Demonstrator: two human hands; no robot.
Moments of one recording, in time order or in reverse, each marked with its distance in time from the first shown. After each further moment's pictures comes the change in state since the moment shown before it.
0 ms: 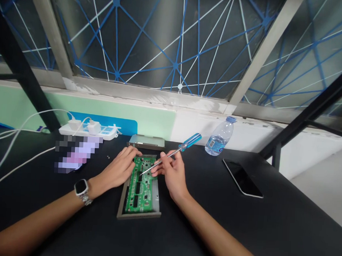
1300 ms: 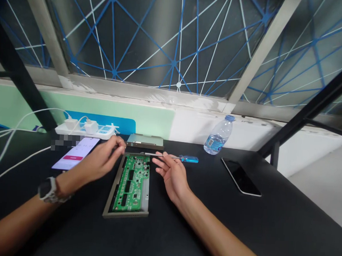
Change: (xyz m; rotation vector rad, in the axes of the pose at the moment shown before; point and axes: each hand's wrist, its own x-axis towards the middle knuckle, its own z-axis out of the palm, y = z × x) left_hand 0.000 -0.003 -0.055 -0.159 0.093 0.043; right_hand 0.000 -0.007 -0.005 0.289 0.212 0.319
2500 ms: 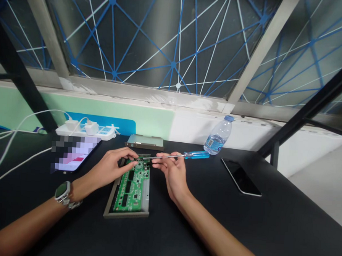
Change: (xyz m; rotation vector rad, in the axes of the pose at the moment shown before) left_hand -0.001 0.003 0.030 -0.145 -0.017 -0.043; right_hand -0.001 0.001 0.004 -0.068 -0.079 -0.241
